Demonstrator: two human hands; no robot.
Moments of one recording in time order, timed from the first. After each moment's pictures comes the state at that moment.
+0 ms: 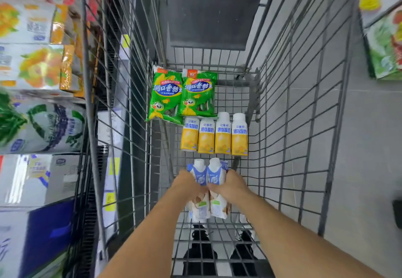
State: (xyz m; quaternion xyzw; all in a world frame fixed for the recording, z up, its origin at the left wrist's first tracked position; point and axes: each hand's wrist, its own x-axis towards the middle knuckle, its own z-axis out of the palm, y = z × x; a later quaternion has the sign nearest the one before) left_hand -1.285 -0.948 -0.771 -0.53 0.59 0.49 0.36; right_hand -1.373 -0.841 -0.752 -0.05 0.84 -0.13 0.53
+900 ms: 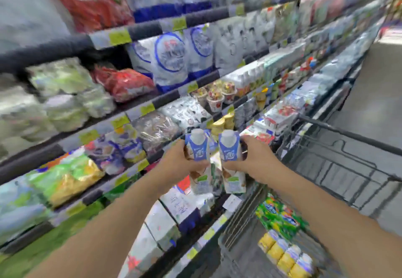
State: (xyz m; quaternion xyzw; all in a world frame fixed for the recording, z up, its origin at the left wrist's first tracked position) left_hand -1.072 -0.916 -0.171 -0.61 0.59 0.43 -0.30; right_hand -1.291 -0.909 -0.171 -0.66 0.58 -0.30 0.36
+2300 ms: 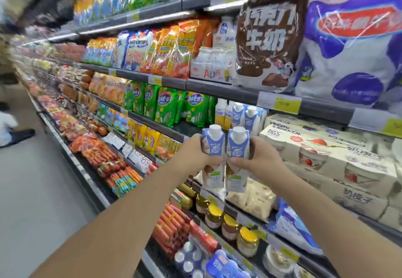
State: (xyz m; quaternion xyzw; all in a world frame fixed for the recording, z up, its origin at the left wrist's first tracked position) left_hand -0.274 -0.318 -0.066 -0.83 0.14 0.05 -0.54; right_hand -0.328 -0.506 -0.065 -0.88 0.02 -0.13 0.46
